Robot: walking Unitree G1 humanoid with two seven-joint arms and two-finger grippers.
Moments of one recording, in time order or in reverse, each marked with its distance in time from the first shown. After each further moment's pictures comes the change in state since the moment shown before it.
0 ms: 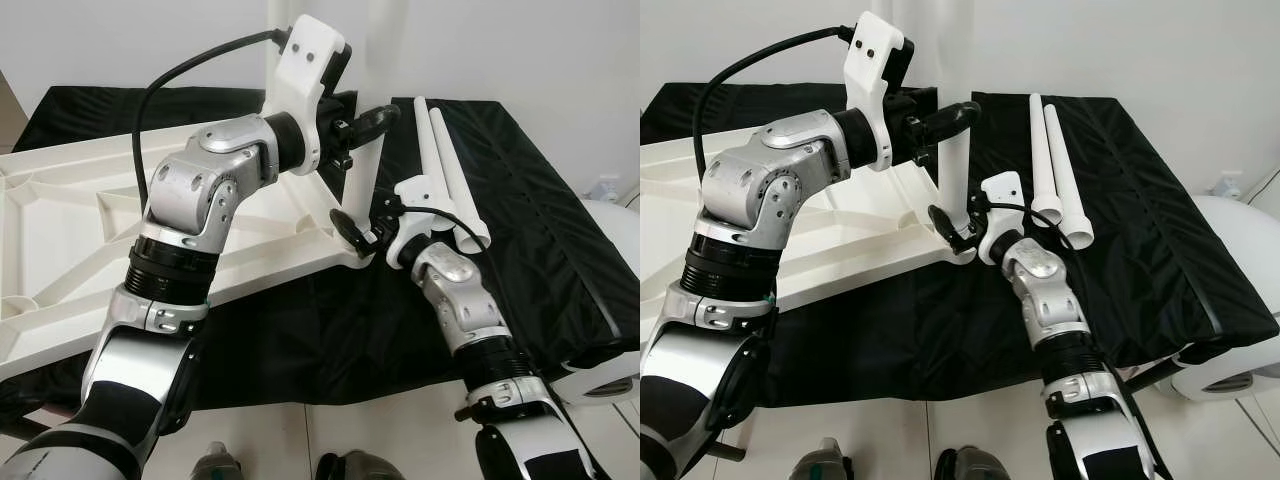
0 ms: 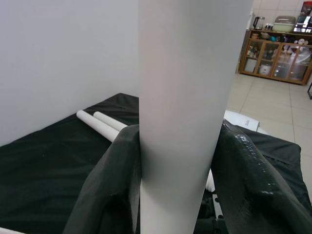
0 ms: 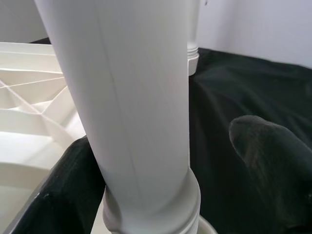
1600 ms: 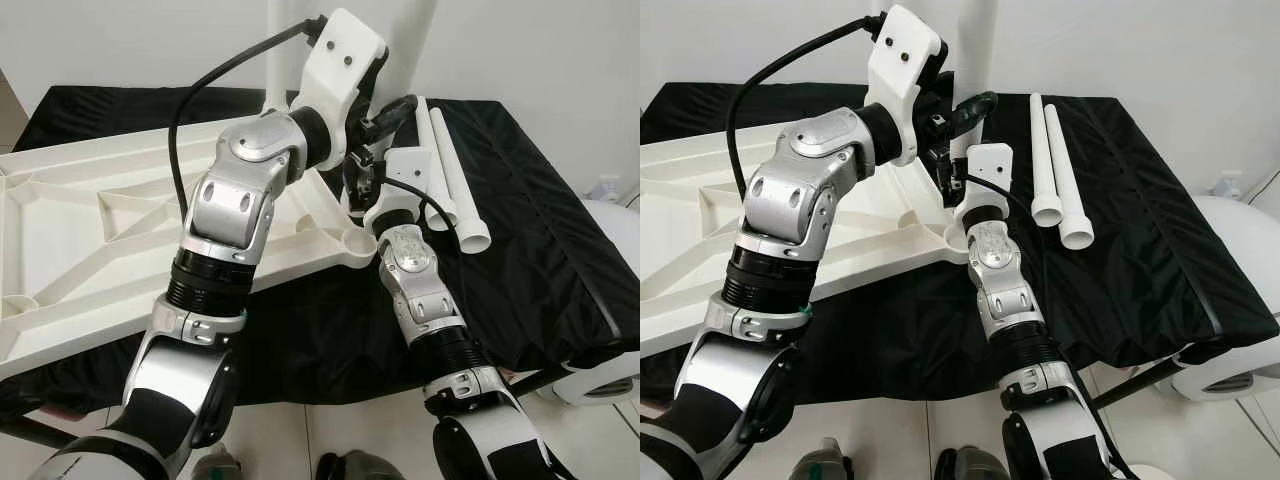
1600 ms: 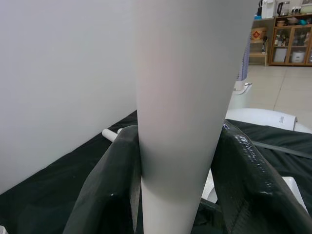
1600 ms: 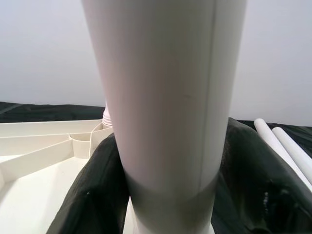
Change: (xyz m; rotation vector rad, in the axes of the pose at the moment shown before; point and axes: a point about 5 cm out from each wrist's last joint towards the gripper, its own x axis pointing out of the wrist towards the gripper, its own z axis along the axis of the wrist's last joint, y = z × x) left arm 0.015 -0.013 0.005 0.184 -0.025 0.116; right arm 0.021 0.018 0.030 -0.025 -0.202 -0.416
